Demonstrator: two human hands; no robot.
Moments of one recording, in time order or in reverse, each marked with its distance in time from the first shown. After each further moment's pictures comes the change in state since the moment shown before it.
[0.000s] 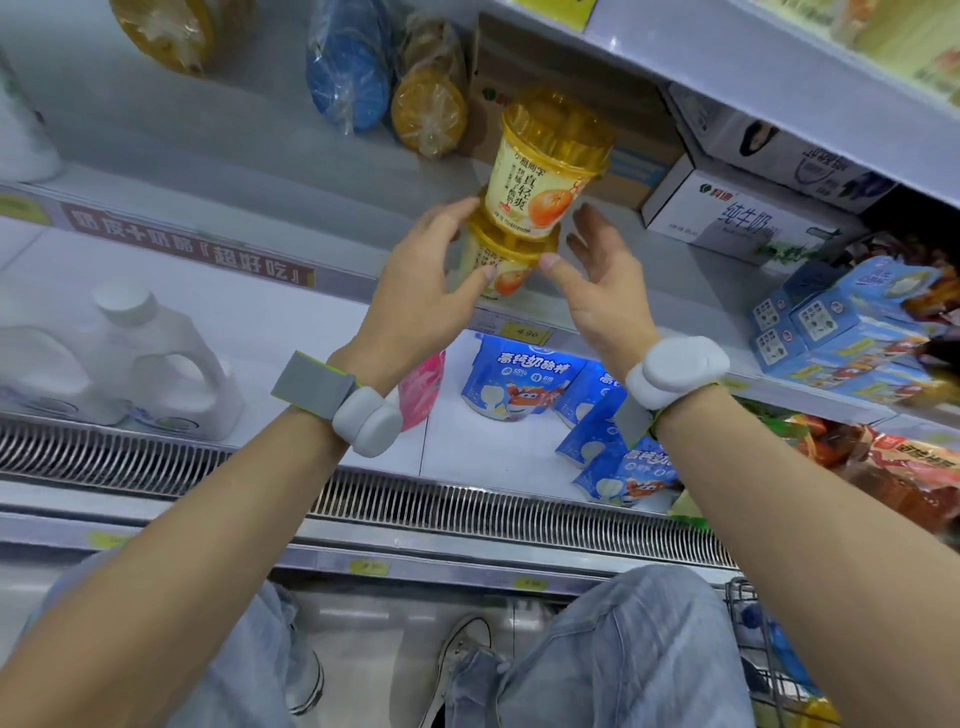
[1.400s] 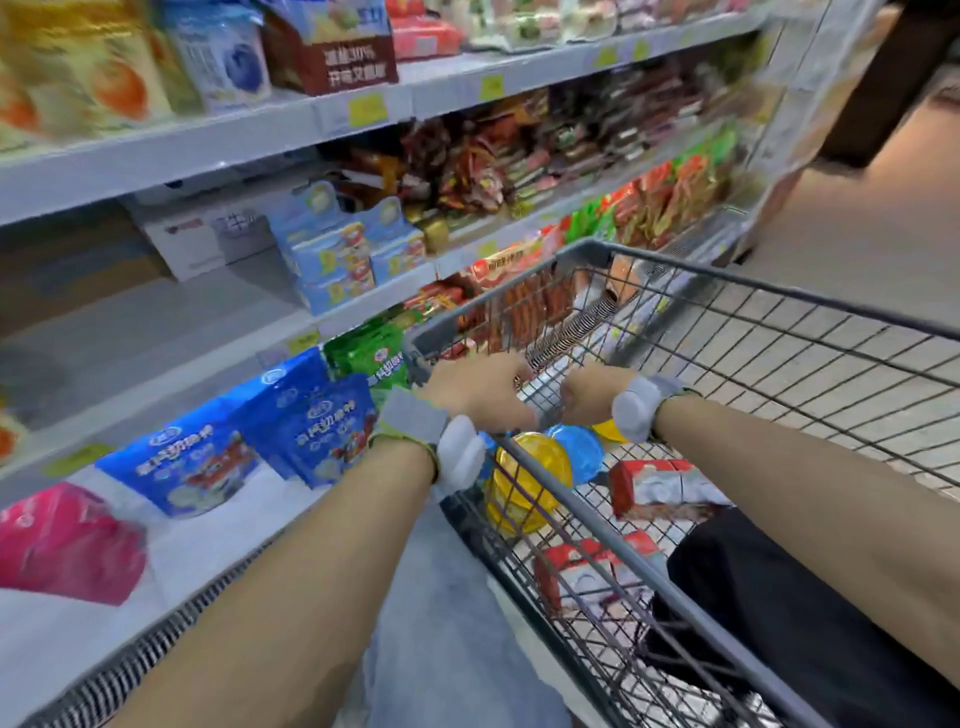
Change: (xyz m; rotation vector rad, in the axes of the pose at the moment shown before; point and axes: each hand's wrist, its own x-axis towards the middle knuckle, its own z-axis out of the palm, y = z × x) left_hand -0.177 0.357 0.326 0.681 -1.229 0.519; right_hand -0.359 0.178 -0.393 -0.874 -0.221 0.798
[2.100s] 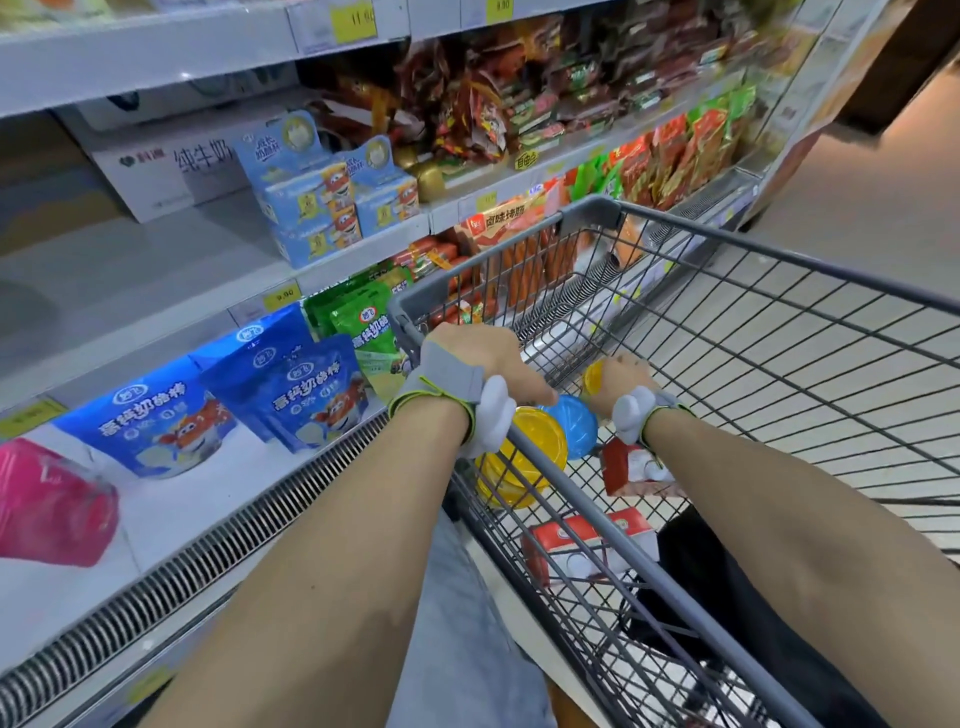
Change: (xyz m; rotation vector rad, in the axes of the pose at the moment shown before) left_hand 0.031 0.003 0.008 0.066 -0.148 -0.101; right_hand 0.048 0.051 0.076 0.108 0.112 0.389
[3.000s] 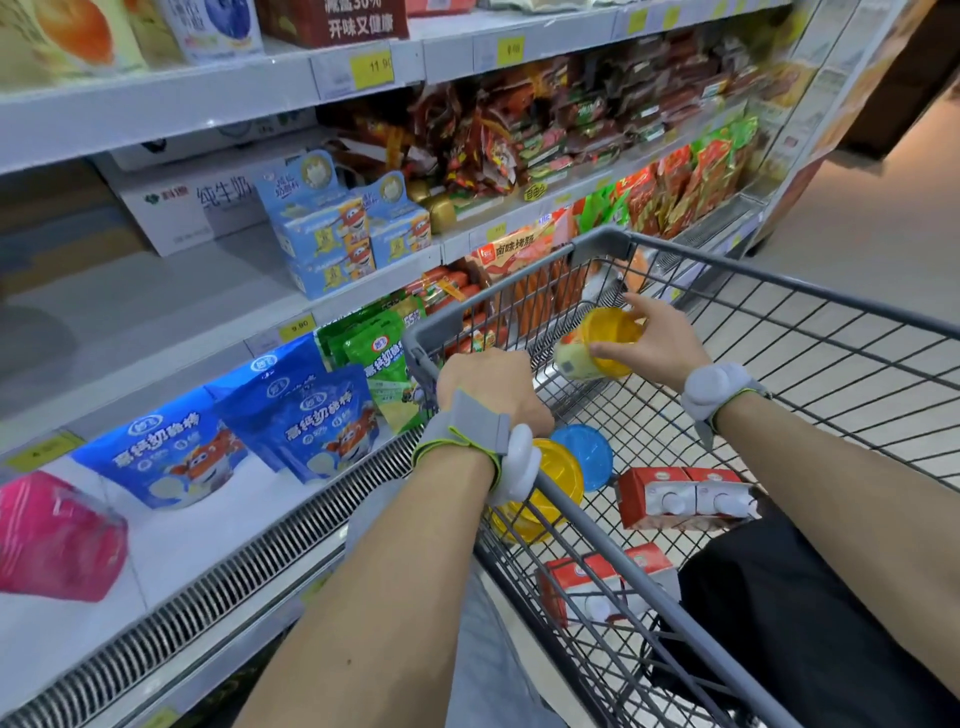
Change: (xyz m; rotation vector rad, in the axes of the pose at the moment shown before) left_hand -0.013 0.002 0.001 0.026 0.214 -0.038; right_hand -0.021 0.007 -0.093 0.539 0.377 -0.283
